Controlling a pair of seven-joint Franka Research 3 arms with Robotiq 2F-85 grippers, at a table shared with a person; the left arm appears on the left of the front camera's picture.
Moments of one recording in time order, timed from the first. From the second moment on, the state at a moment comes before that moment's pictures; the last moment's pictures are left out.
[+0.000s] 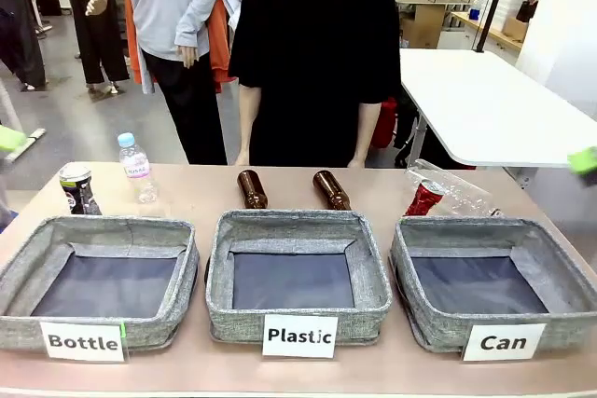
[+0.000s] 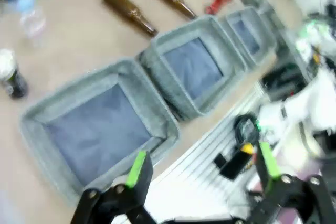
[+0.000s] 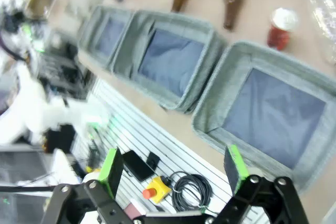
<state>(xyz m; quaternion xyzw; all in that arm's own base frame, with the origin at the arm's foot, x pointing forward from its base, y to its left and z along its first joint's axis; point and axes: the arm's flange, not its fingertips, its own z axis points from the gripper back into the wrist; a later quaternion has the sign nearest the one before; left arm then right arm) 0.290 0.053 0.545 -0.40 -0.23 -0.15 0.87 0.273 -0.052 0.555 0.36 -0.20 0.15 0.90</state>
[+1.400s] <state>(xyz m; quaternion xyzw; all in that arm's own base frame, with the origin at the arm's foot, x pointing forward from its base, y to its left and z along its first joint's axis) 0.321 0.175 0.455 -0.55 -0.26 0.15 0.78 0.246 -0.225 0.461 0.50 -0.26 -0.11 0.82</state>
